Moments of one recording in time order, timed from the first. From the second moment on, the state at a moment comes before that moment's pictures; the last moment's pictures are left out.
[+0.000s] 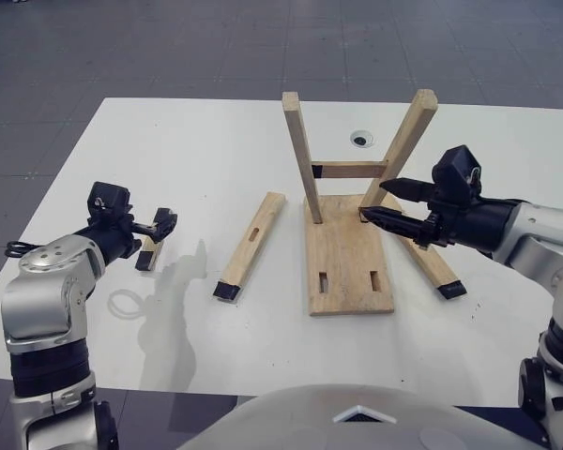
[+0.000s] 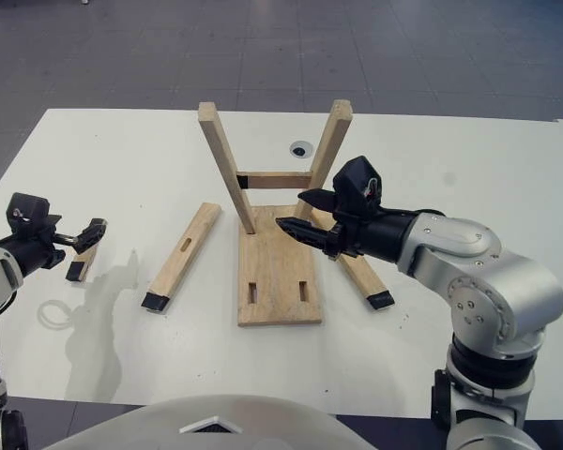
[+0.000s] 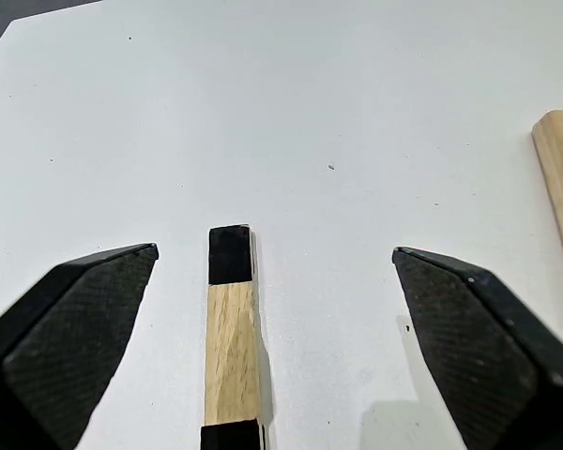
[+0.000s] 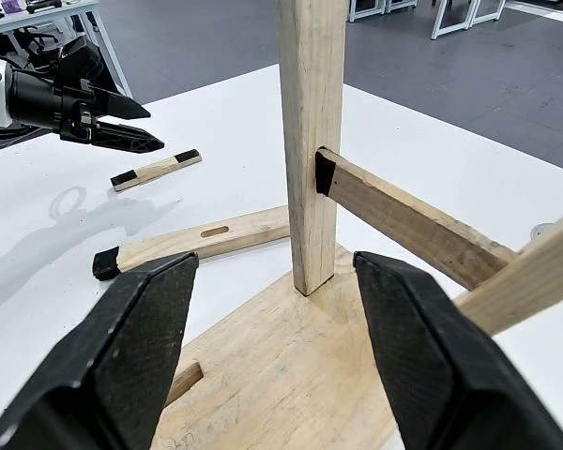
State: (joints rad) left arm 0.00 0.66 0.35 -0.24 -0.26 0.91 -0.52; right arm -0.27 -0.54 -0.16 -0.73 0.71 1.25 0.58
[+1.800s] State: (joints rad) left arm -0.46 0.34 -0.04 -0.70 -0.16 0.67 -0.14; right arm -0.83 -0.40 -0.21 -0.13 1.82 1.06 -0.30
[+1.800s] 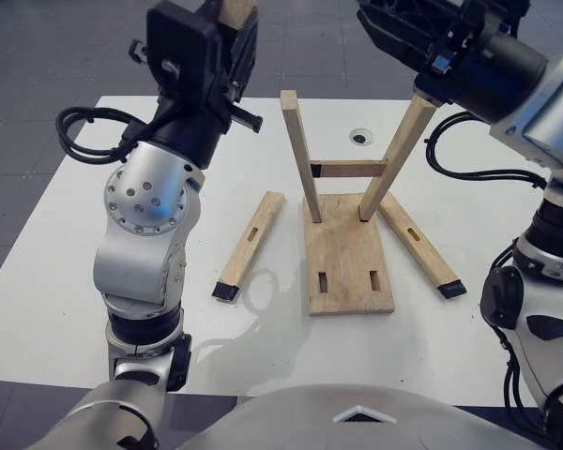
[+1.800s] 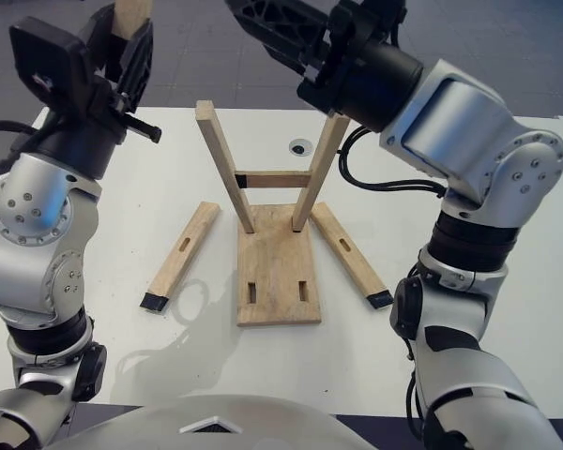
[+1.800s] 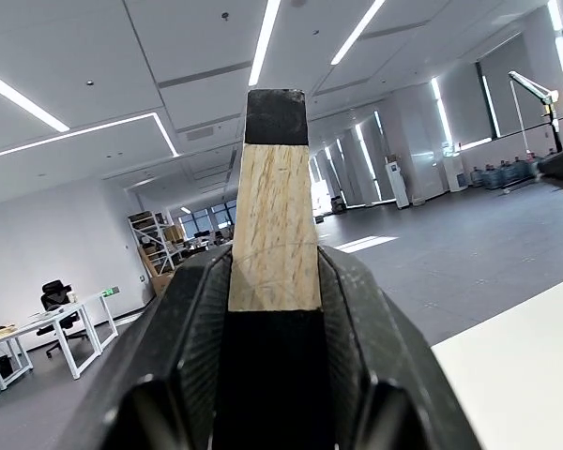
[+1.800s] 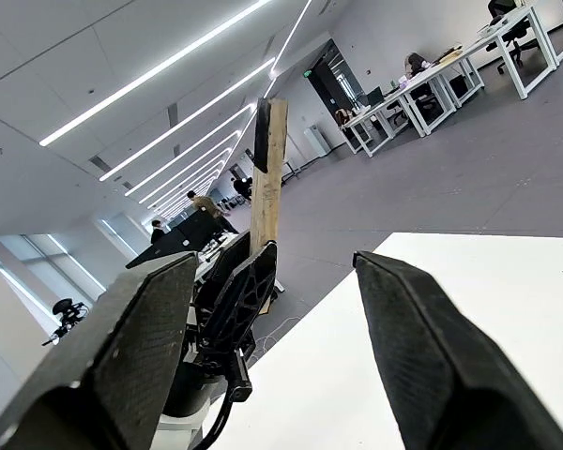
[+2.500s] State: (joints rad) left arm -0.51 0.24 -0.15 -0.75 -0.21 0.77 -0.17; right arm -1.00 -0.35 -0.19 0.10 1.65 1.02 -0.08
